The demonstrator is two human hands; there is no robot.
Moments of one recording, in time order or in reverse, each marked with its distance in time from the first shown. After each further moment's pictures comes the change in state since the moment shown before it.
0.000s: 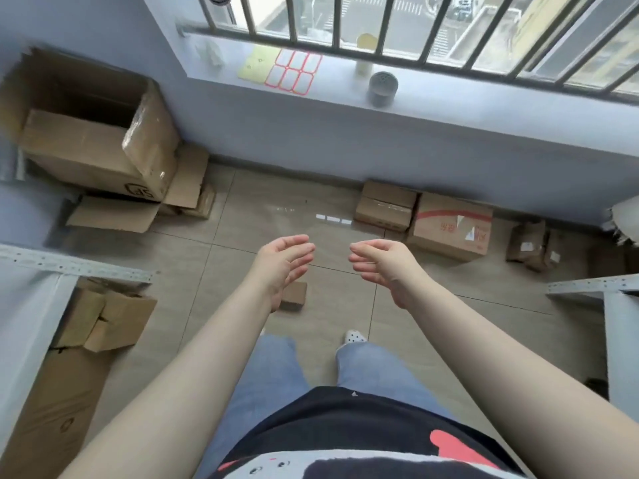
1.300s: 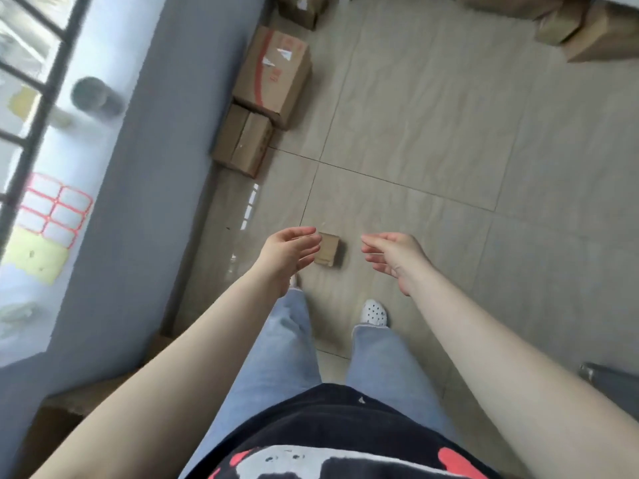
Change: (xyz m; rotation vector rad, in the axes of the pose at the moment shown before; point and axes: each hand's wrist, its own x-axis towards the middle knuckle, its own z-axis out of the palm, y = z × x) left_hand 0.126 0.052 -0.087 1.283 -0.832 -0.258; right_hand -0.001 0.114 0.275 1.256 0.913 0.295
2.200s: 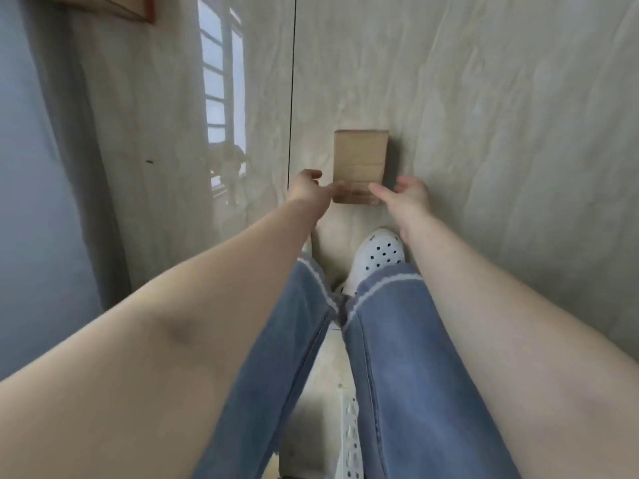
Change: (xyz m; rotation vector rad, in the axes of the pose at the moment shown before) left_hand 0.510 -0.278 -0.049 0.722 0.107 -0.212; right_hand 0.483 0.303 0.123 0.003 0.256 0.217
